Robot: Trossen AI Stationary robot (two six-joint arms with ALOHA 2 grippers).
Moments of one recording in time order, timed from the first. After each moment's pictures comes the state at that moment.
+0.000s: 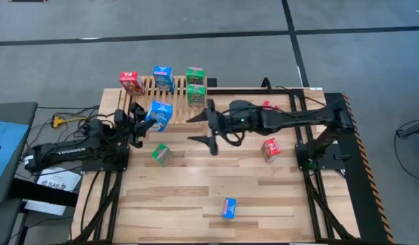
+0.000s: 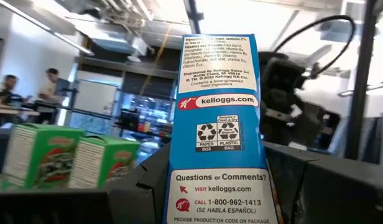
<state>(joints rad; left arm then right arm) 0.31 0.38 0.12 0.79 0.02 -0.25 0.00 1.64 1.45 0.11 -0.05 -0.13</state>
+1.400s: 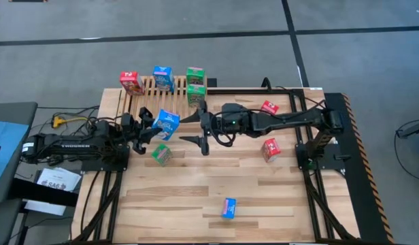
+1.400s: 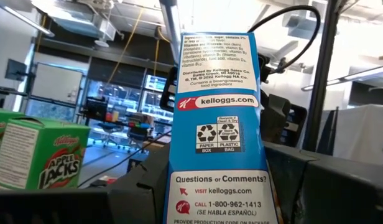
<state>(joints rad) 0.19 0.58 0.12 0.96 0.05 -0.27 -0.02 1.74 1.45 0.27 -0.05 -0.09</state>
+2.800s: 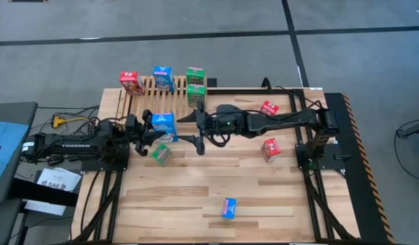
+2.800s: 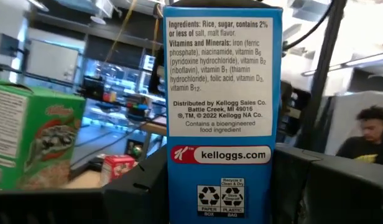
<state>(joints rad) 0.19 0.59 0.12 0.90 0.06 -0.29 -0.02 1.79 1.47 0.26 -0.02 -0.06</state>
